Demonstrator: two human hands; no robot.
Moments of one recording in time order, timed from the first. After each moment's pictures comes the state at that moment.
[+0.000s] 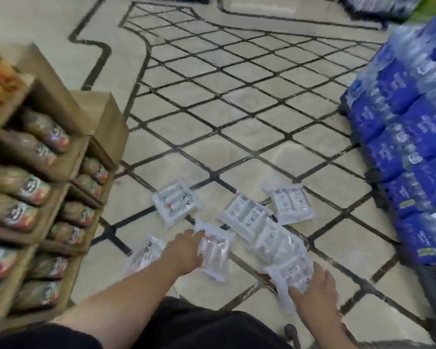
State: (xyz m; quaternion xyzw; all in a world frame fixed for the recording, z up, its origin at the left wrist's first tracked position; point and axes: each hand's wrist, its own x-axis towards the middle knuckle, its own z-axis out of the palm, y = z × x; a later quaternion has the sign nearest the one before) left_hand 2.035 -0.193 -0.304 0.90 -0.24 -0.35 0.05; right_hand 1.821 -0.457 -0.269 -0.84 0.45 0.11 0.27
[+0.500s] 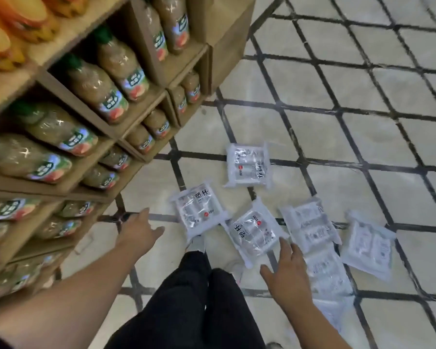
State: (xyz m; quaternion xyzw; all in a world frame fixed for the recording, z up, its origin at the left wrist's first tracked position) left_hand 2.057 0.089 -0.436 0.85 0.32 -0.38 0.19; right_hand 2.056 -0.274 -0.389 -0.92 0.10 0.35 0.14
